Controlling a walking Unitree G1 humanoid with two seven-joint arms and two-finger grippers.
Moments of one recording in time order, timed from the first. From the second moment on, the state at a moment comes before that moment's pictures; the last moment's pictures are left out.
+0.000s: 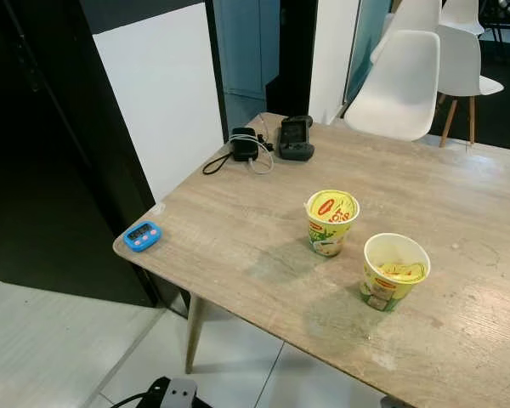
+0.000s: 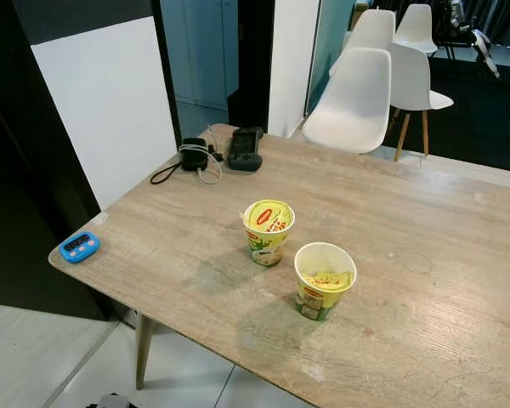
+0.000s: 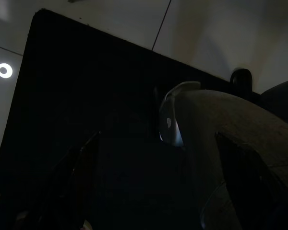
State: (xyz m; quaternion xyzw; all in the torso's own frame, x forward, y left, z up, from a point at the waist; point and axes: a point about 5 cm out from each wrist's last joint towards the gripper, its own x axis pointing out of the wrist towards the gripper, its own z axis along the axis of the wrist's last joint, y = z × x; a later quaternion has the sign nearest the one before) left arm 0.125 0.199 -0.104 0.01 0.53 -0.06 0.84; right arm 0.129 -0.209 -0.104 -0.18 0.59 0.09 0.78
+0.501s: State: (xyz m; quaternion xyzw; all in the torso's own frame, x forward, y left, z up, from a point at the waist) left arm 0.125 0.205 -0.103 0.01 0.54 -0.05 0.84; right arm 0.127 -0.224 -0.101 -0.18 0.59 0.09 0.78
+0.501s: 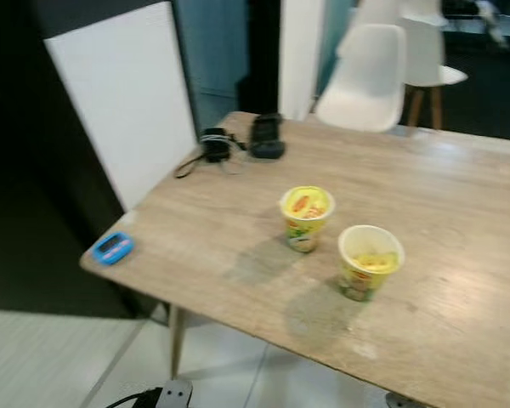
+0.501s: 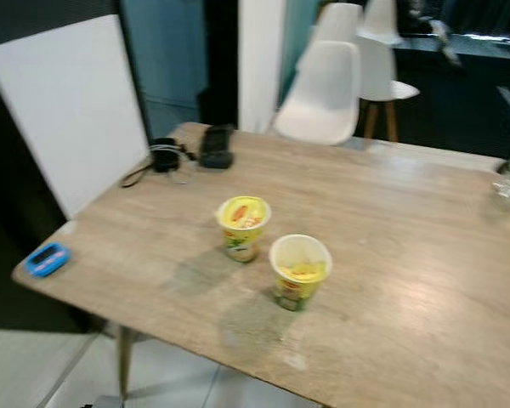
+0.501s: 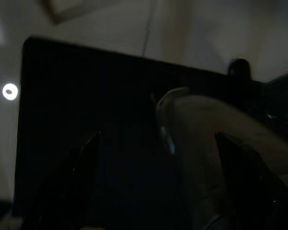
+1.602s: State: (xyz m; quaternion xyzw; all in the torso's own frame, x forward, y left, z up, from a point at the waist) left arm 0.122 0.205 -0.104 0.01 0.54 -0.05 0.84; right arm 0.133 -0.218 -0.101 -0.18 0.59 0.09 0.78
